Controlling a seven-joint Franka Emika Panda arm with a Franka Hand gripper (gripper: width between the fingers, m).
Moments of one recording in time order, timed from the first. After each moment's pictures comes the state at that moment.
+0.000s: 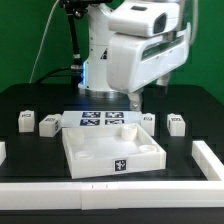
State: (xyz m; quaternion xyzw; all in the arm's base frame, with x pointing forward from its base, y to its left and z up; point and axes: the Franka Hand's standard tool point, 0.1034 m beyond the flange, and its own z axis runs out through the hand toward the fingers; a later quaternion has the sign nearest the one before) arm 0.540 0.044 0.109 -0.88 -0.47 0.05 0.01
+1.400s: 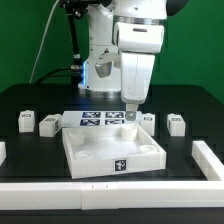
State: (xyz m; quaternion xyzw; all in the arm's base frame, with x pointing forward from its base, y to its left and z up) arm 0.490 0.030 0.079 -0.73 -0.68 0.03 -0.02
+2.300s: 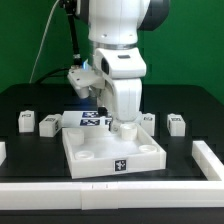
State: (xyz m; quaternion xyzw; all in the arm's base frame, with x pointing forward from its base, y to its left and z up) arm 0.438 -0.015 0.030 -0.59 -0.80 0.06 0.03
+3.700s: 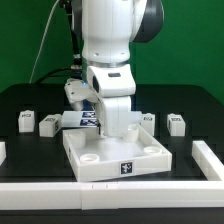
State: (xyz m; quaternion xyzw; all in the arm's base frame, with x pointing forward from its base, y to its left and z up) arm 0.430 -0.021 0.012 -0.61 -0.79 0.06 0.05
